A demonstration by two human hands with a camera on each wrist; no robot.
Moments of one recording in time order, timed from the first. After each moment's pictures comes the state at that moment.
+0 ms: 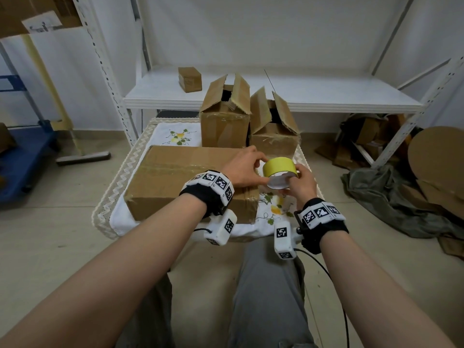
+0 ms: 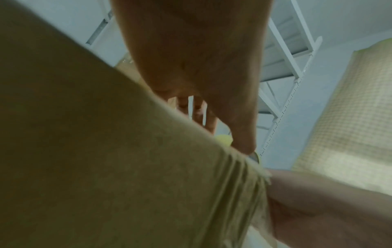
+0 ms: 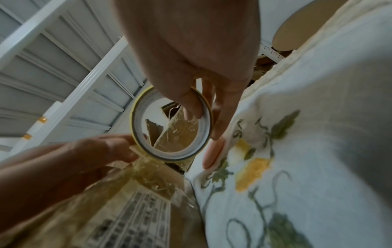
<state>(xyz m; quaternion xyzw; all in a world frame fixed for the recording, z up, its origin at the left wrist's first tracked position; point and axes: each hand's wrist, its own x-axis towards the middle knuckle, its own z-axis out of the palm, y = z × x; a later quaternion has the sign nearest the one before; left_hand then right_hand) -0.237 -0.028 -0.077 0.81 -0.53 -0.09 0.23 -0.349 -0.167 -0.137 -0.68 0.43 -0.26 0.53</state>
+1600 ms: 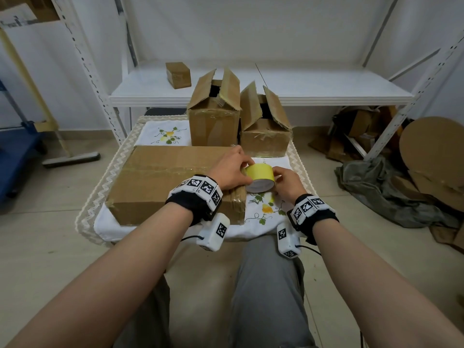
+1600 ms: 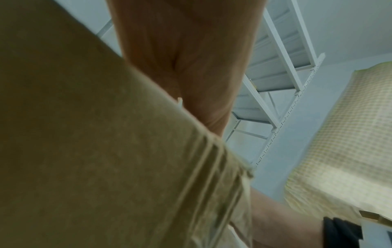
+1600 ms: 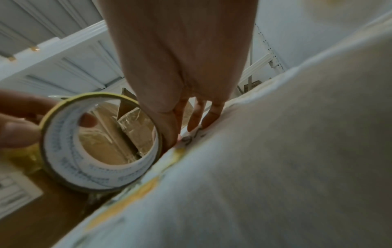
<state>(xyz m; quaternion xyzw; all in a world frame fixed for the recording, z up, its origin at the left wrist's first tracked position) -0.229 -0.024 -0.089 0.83 -0.50 -0.10 0.22 -0.342 -0.192 -0.166 -0.87 0.30 -0.12 0.38</state>
